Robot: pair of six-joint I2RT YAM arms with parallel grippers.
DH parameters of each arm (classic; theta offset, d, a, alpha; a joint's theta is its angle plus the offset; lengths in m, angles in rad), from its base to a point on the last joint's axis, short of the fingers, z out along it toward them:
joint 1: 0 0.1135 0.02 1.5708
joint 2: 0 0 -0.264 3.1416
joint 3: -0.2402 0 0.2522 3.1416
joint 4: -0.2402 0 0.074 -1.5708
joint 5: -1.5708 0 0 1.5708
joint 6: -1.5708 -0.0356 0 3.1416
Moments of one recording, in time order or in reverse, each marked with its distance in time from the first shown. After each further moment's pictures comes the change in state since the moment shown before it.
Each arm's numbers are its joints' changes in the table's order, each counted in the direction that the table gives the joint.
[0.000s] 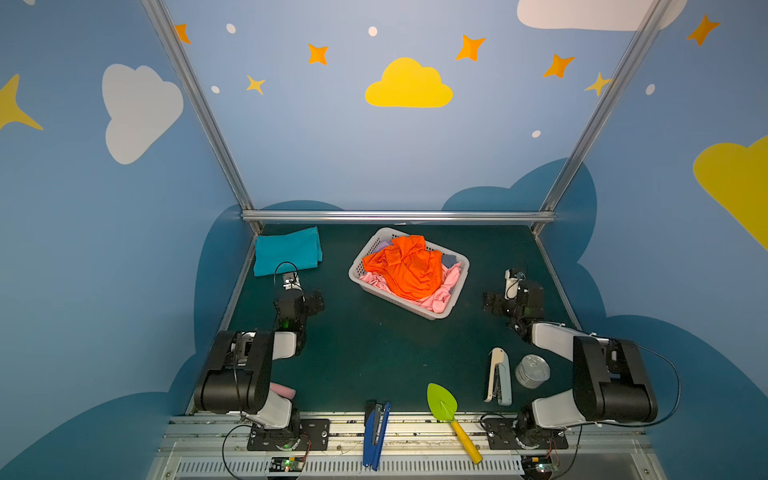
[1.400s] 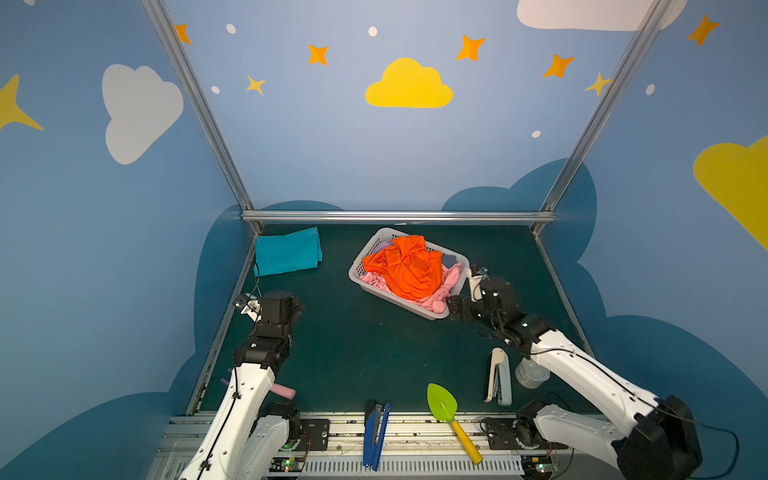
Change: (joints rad) left arm -0.083 0.723 -0.223 -1.209 0.179 0.813; right arm 0.576 0.315 -0.239 -0.592 -0.188 -0.181
